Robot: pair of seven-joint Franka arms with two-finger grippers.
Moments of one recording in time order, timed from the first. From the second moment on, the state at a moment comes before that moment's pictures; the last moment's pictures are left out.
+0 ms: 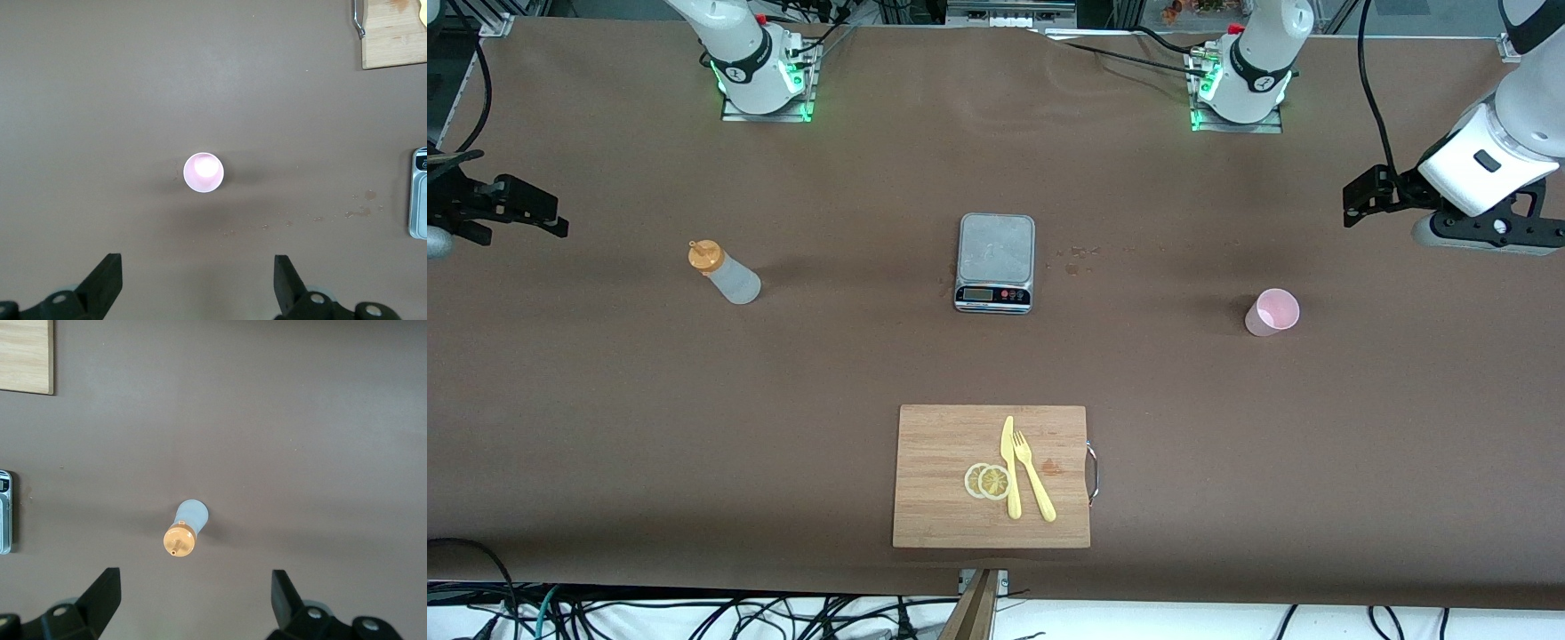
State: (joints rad) left arm -0.01 -0.01 -0.08 -1.66 0.02 1.58 0.00; right arm -0.02 0.08 -0.04 -1.53 0.04 1.57 -0.17
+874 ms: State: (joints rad) left arm -0.01 0.00 -0.08 -1.66 0.02 1.57 0.00; right arm -0.02 0.08 -0.04 -1.53 0.04 1.57 -0.17
